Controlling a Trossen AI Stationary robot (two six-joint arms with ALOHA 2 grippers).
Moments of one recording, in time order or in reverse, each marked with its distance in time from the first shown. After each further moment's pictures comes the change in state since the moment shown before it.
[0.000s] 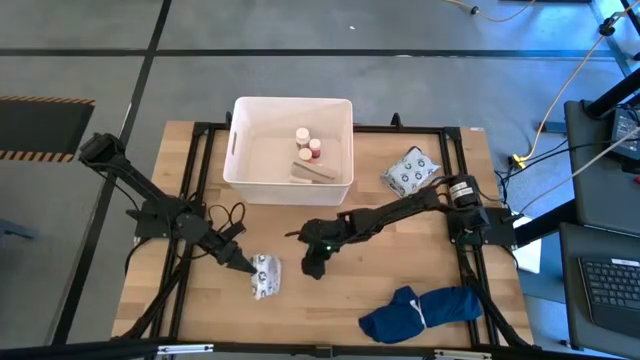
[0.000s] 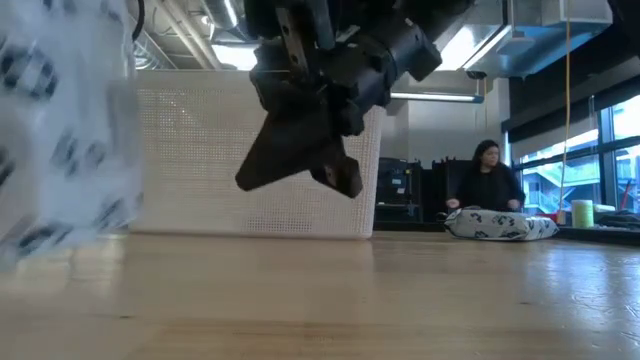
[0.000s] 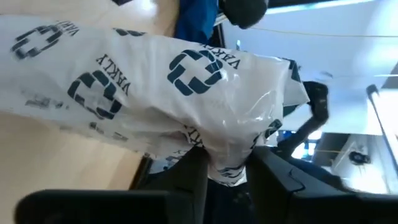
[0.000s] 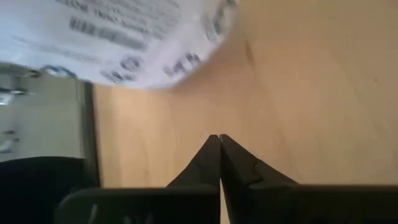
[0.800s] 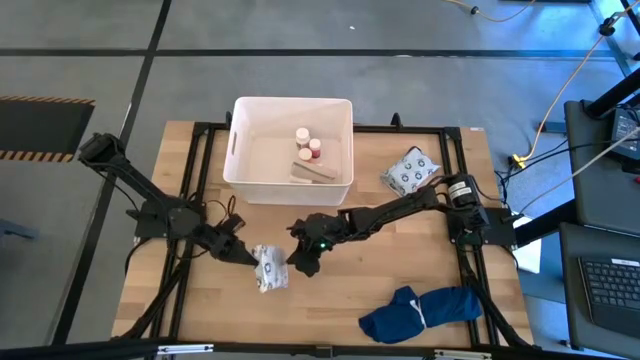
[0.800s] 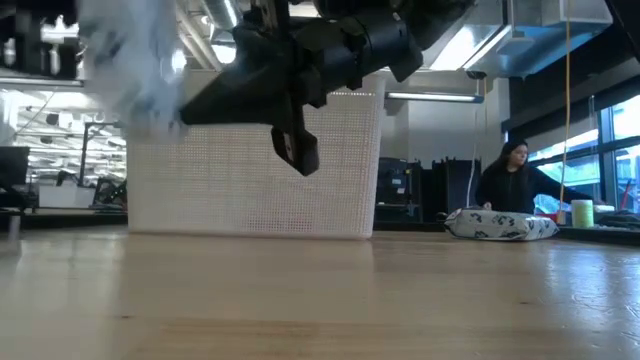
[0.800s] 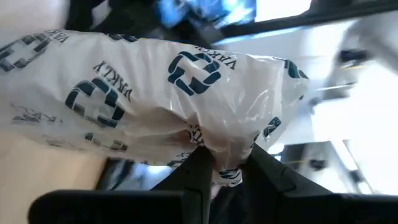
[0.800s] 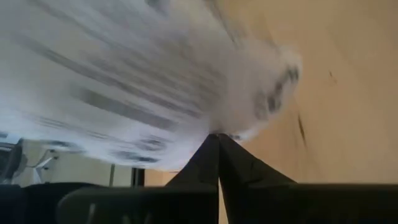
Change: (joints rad) left arm 0.001 0.000 0.000 0.218 -0.110 0.094; right arm -0.007 0.007 0.002 0.260 -0.020 0.014
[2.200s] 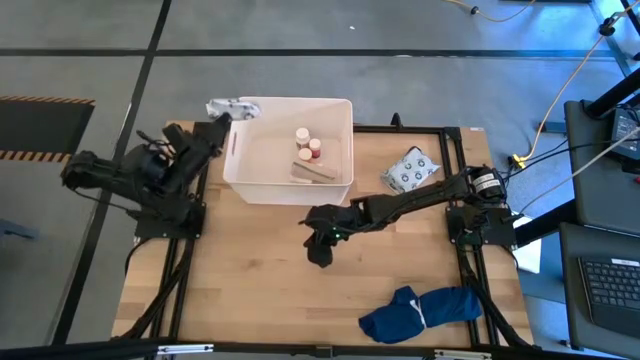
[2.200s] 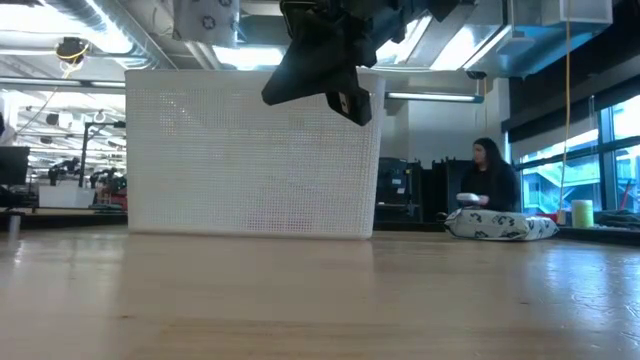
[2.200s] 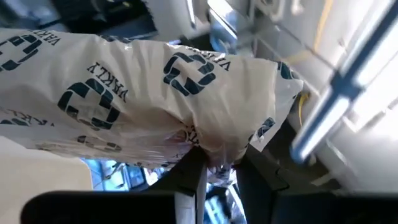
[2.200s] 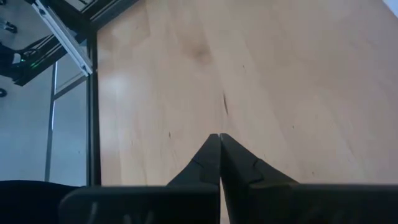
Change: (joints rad) left arm 0.408 -0.134 0.494 0.003 -0.869 0.759; right arm -0.003 -0.203 -0.001 -0.401 0.183 -0.107
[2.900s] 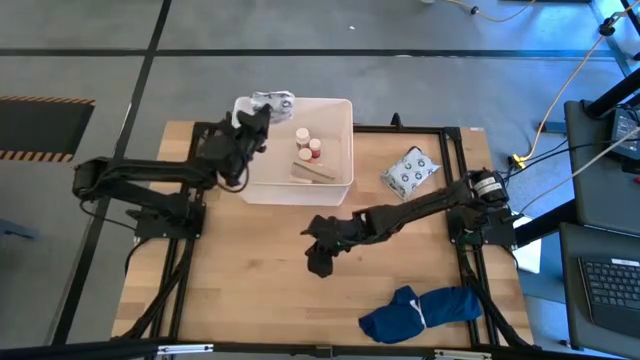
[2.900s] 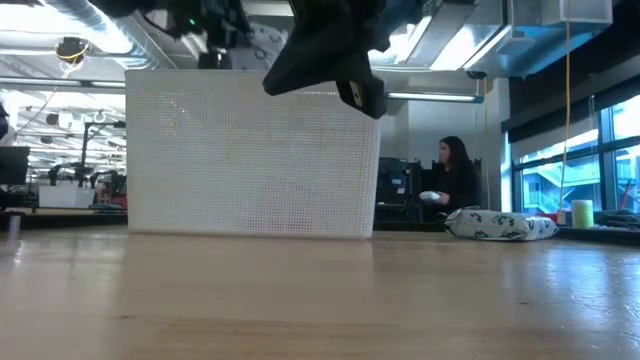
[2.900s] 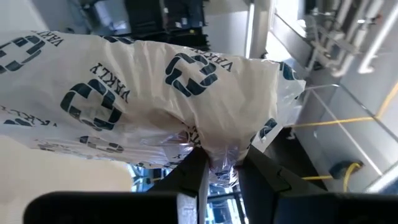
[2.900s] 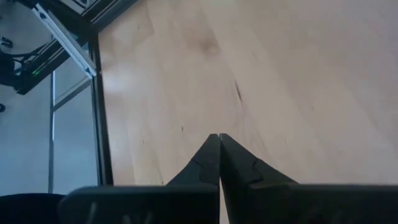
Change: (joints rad) left arm 0.403 0.399 0.000 -0.003 0.117 -0.634; right arm 0.074 0.000 0.000 -0.002 0.091 0.115
